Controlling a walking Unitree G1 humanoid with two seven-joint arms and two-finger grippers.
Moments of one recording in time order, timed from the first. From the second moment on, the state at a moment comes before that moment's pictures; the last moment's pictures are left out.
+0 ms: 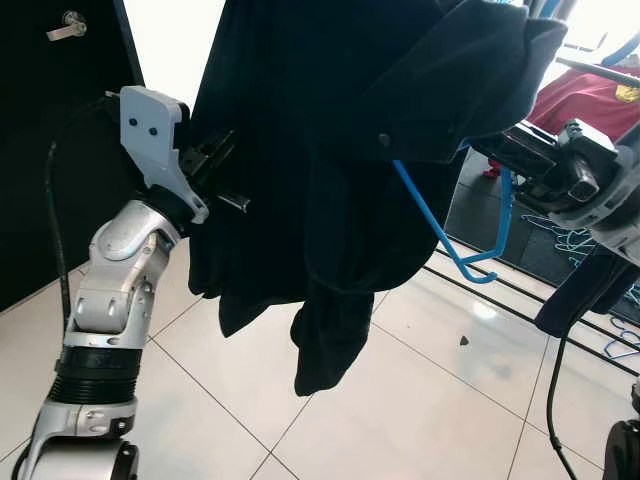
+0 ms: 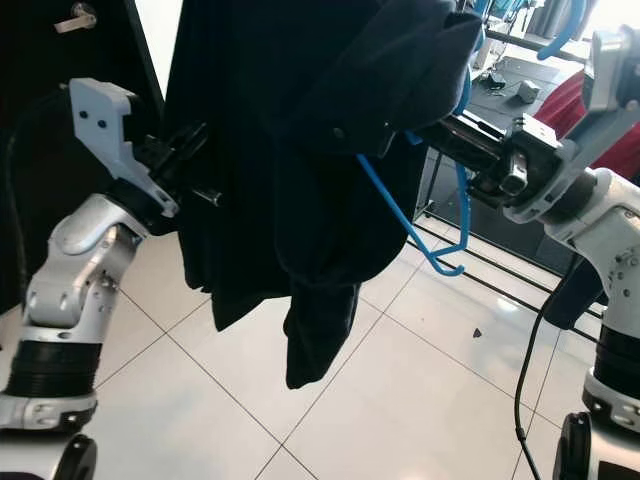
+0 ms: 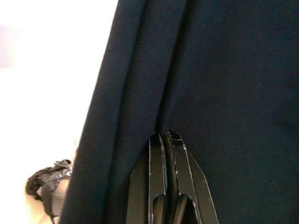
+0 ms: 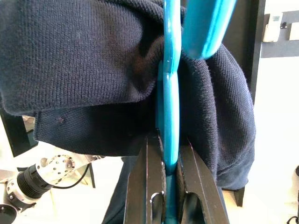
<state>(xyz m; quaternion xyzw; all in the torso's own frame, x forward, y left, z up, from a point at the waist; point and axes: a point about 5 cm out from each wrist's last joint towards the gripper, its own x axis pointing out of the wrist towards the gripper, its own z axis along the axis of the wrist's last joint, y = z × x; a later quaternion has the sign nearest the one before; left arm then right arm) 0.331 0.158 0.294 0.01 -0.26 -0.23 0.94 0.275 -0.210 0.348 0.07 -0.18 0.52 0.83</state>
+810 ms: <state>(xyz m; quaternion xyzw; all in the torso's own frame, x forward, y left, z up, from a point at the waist) 0.257 0.157 0.284 -0.10 -0.19 -0.57 0.79 0.342 -0.235 0.314 0.10 -0.11 0.28 0.95</state>
